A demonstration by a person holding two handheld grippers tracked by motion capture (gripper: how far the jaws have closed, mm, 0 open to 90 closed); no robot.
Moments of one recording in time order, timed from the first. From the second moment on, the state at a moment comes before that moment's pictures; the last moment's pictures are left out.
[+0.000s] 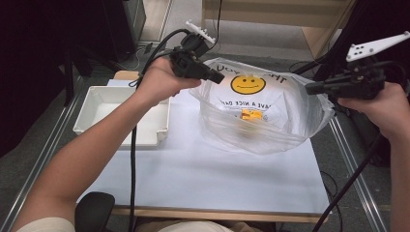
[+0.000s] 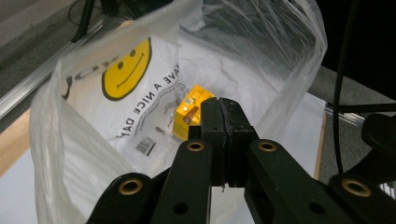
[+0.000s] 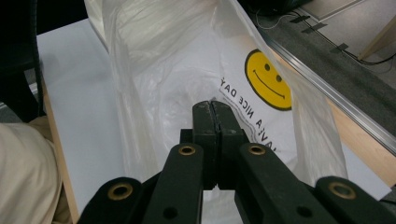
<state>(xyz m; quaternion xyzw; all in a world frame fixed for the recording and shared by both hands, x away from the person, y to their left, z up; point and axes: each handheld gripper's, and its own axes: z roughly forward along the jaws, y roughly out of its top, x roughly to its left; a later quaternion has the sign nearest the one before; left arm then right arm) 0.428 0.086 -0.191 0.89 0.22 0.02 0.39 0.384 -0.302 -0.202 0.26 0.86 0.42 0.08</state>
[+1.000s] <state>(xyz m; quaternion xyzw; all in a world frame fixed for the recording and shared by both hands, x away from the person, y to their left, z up) 0.485 0.037 -0.250 0.89 0.29 -0.01 0.34 0.449 -0.224 -0.257 0.31 0.87 0.38 0.06</state>
